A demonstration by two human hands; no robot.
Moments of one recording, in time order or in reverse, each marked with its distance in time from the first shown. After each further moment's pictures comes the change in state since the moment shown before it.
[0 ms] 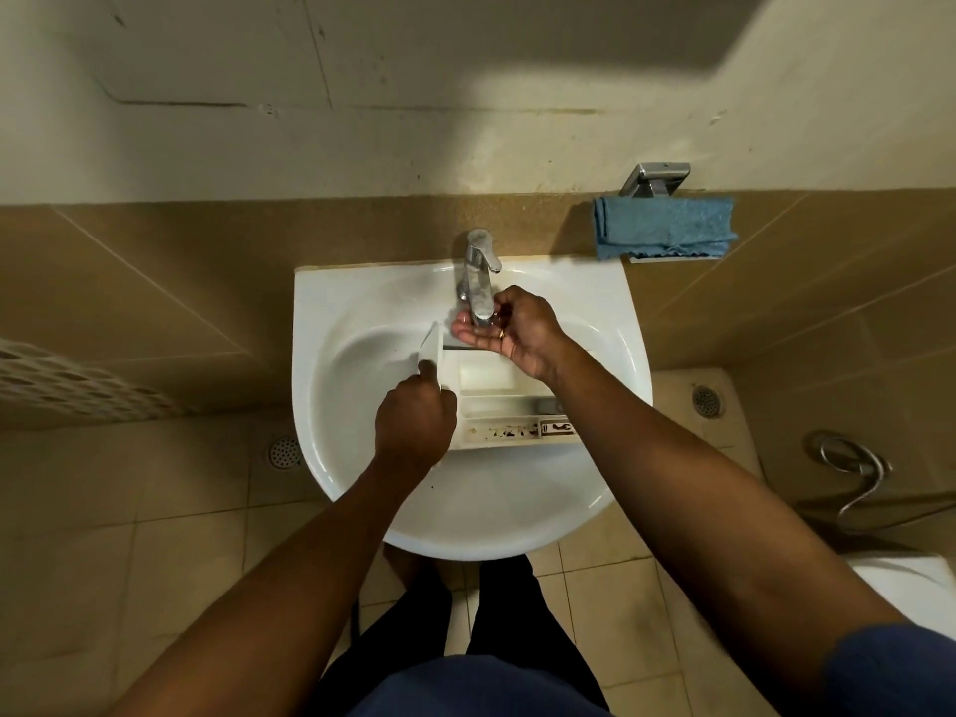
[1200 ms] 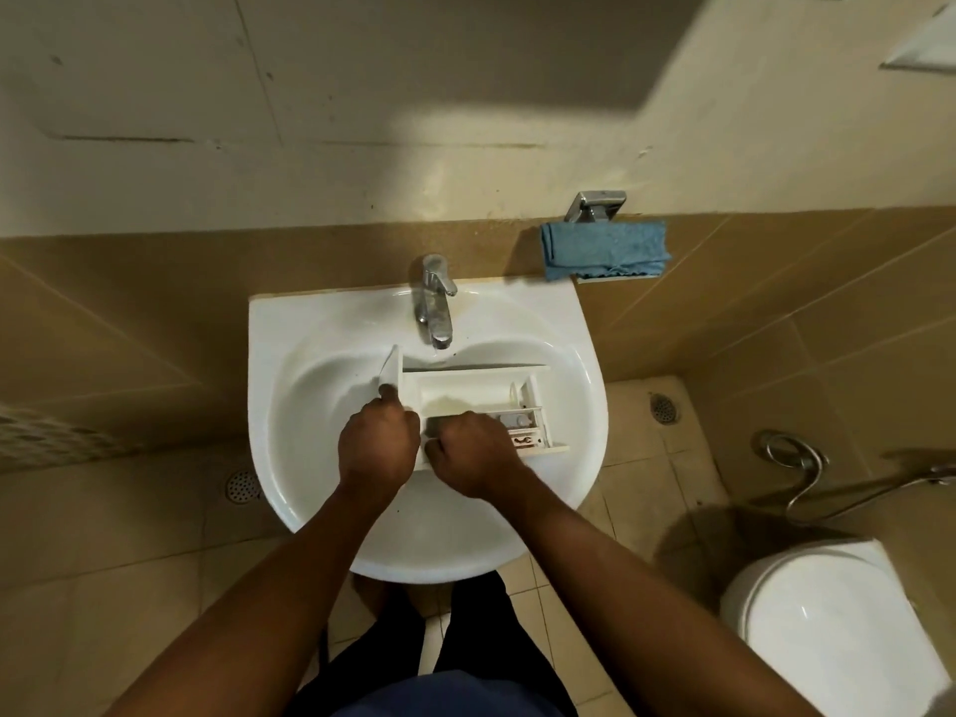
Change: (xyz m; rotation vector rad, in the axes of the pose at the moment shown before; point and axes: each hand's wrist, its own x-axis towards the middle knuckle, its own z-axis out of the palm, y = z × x) left_hand -0.001 0.008 -0.008 0.019 -0.082 -0.058; right_hand -0.058 0.106 -0.031 -1.850 0.120 -0.614
